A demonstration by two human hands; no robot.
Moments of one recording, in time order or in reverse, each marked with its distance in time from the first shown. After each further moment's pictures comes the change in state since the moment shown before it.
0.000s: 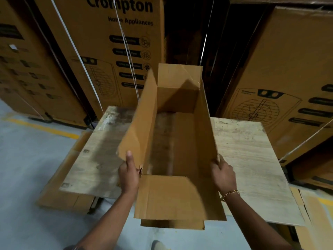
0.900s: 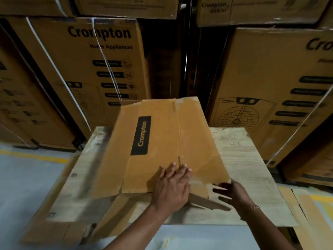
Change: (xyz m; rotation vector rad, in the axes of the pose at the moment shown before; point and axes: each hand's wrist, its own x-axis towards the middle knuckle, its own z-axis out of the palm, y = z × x) left_hand -0.082 0.051 0.075 0.999 -0.572 1.087; right_hand 0.001 0.076 -0.051 0.723 -0.247 0.492
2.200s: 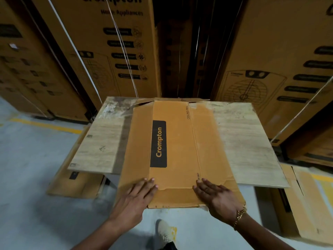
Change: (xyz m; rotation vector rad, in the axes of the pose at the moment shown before) left_hand -0.221 -0.047 0.044 0.138 -0.308 0.029; right_hand -0.096 0.129 0.003 -1.645 -0.301 -0.998
